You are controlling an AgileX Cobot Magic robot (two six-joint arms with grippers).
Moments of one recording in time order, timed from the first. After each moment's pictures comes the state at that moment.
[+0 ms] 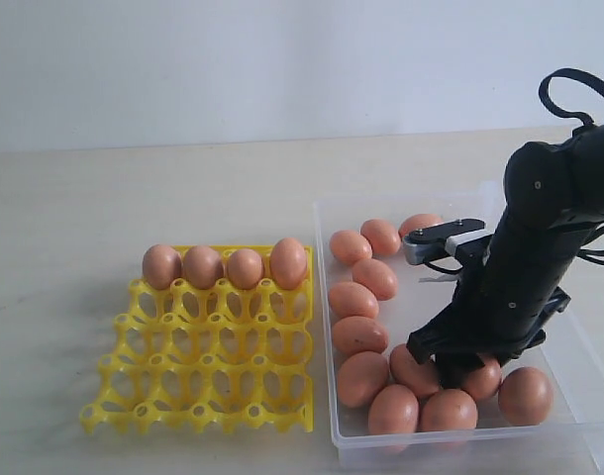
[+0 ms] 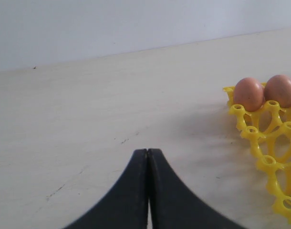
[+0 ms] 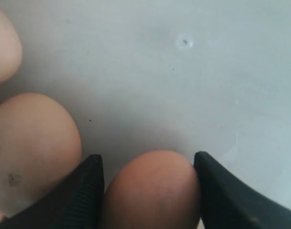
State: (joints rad) left arm -0.08 0.03 0.00 0.10 0.33 -0.03; right arm 0.36 1.84 -0.93 0.15 0.73 -0.15
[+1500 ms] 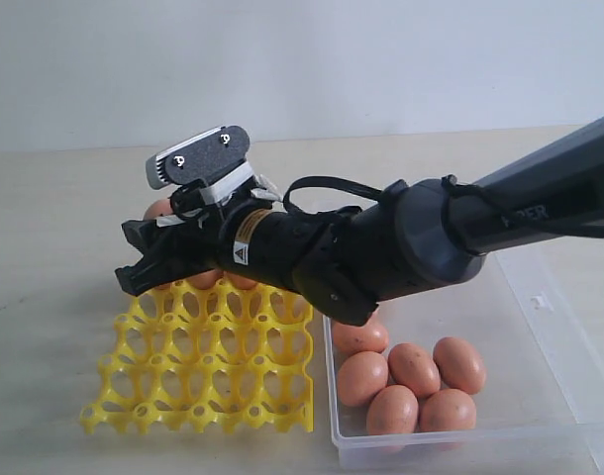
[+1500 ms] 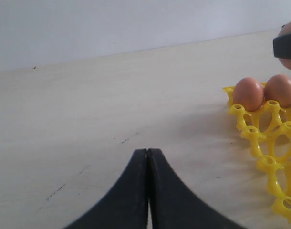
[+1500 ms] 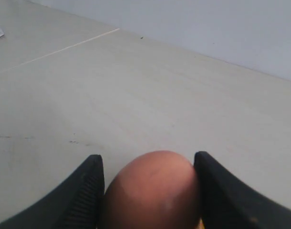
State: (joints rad) left arm -0.08 0.03 0.00 0.10 0.33 -0.03; right arm 0.81 2.07 -1.13 -0.20 -0.56 0.24
